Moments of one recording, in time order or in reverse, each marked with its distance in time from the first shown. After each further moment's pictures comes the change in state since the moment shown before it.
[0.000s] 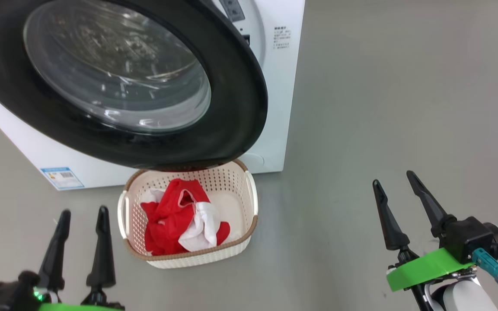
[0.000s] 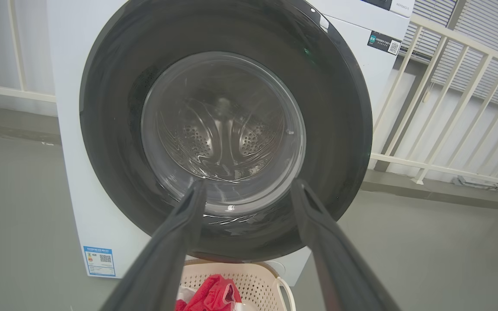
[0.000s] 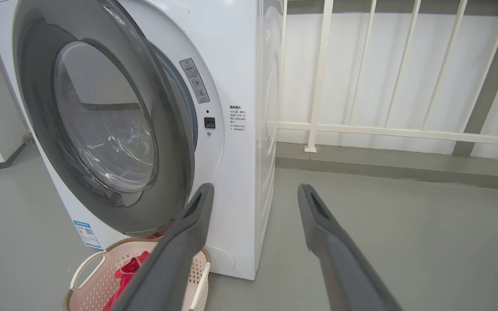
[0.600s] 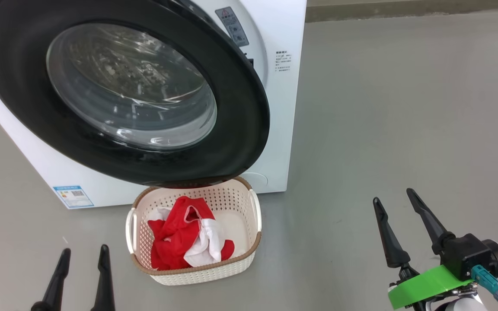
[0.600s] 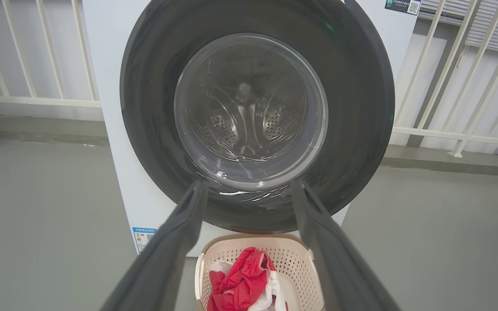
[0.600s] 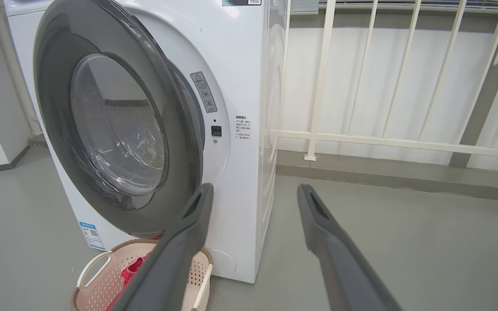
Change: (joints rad) left arm 0.132 -0.031 0.040 0.057 0.143 0.008 0.000; right arm 0.076 0.001 -0.003 -0.024 -0.023 0.000 0.000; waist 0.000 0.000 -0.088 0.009
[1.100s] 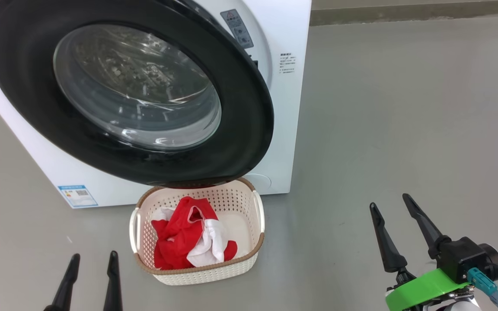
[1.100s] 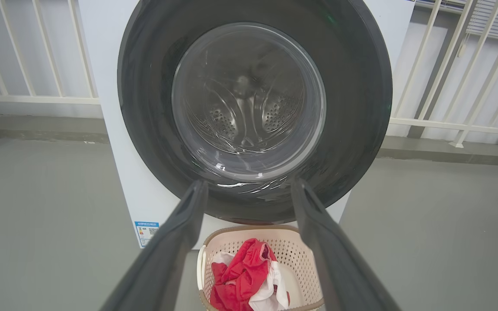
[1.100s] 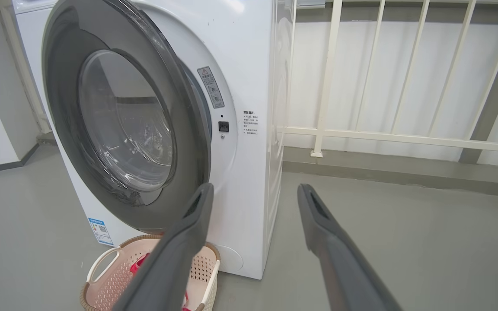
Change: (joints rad) left arm 0.010 -0.004 -0.024 0.016 0.025 0.000 0.000; right arm 0.010 0.000 0.013 0.012 0.010 0.000 0.000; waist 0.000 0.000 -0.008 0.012
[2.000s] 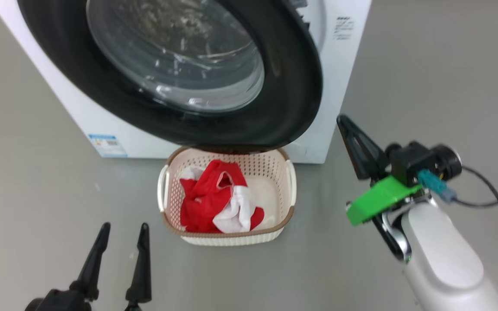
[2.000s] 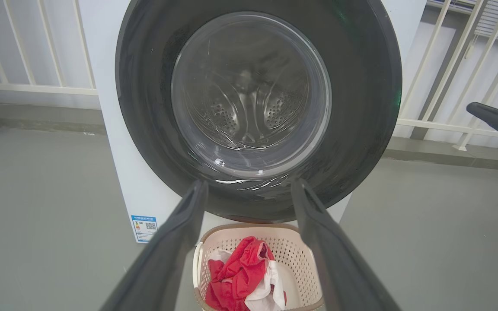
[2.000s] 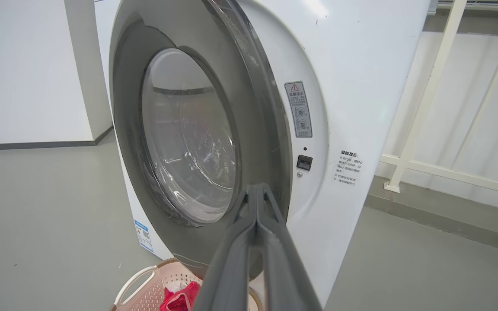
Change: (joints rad) left arm -0.096 -0.027 -0.086 -0.037 0.020 -0.014 0.000; right arm -0.458 -0.009 0.177 0.286 0.011 0.000 0.000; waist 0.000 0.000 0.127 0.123
